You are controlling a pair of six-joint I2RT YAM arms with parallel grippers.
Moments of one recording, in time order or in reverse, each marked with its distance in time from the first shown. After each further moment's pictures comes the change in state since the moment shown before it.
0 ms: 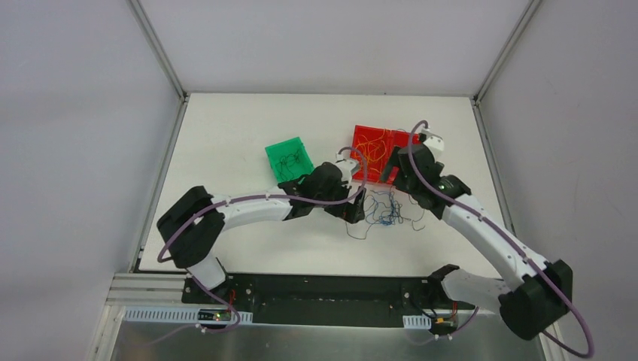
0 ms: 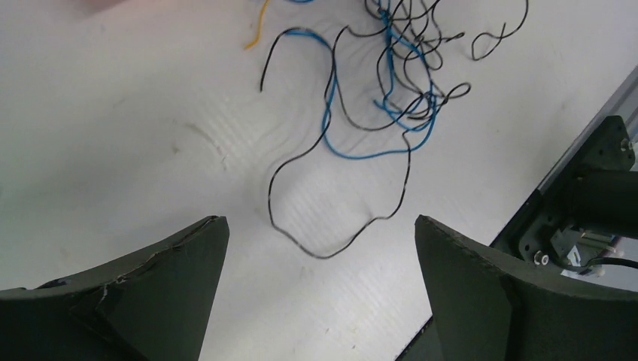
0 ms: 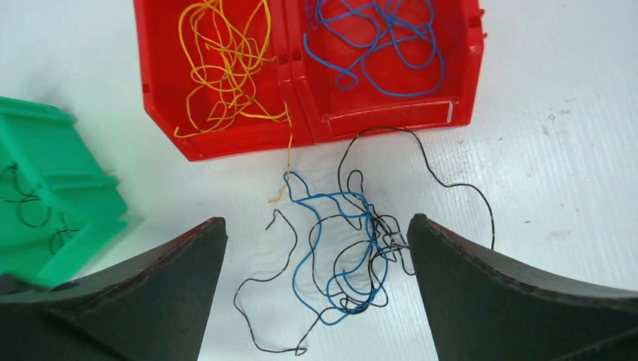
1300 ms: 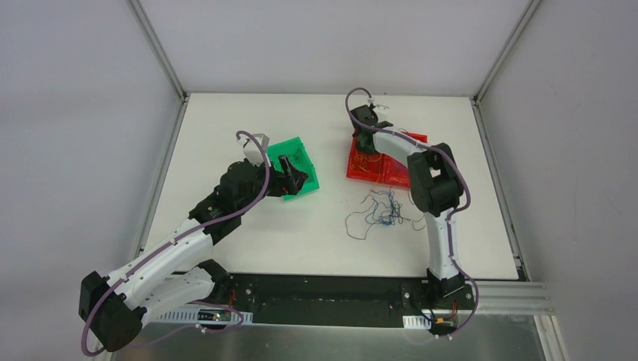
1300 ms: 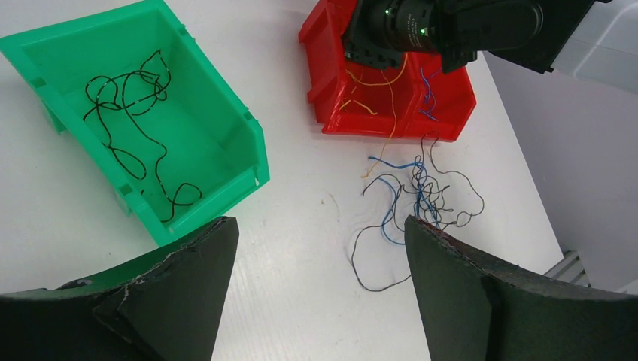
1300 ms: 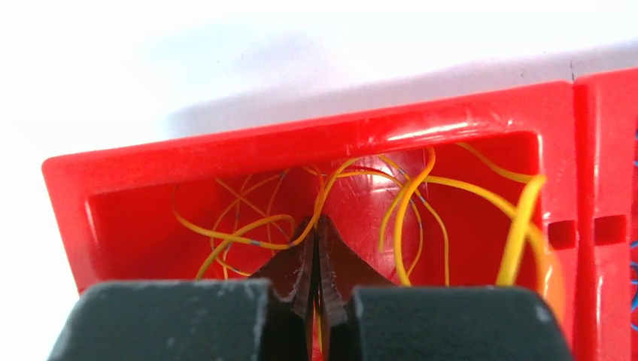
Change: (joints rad) left arm 0.271 -0.702 -0.257 -0.052 -0.185 -0.109; right arm -0.077 1.015 0.680 0.142 0.039 -0.070
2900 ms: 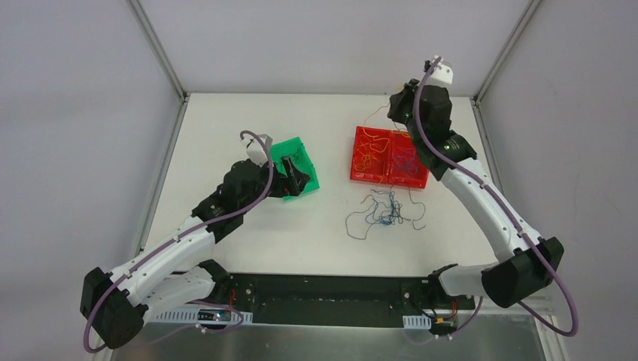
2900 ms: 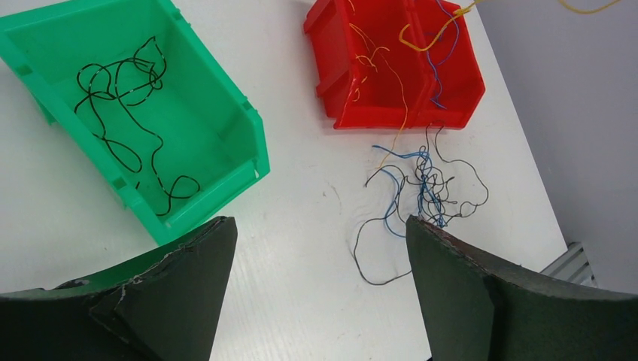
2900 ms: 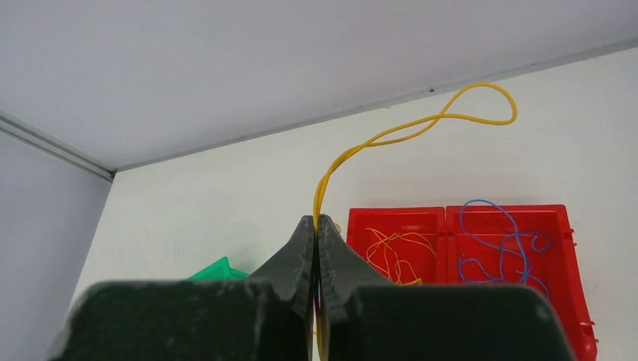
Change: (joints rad) left arm 0.000 0.035 0.004 0.002 0.015 -0.002; right arm -0.003 -0.861 -0.265 0.237 -0.132 -0.170
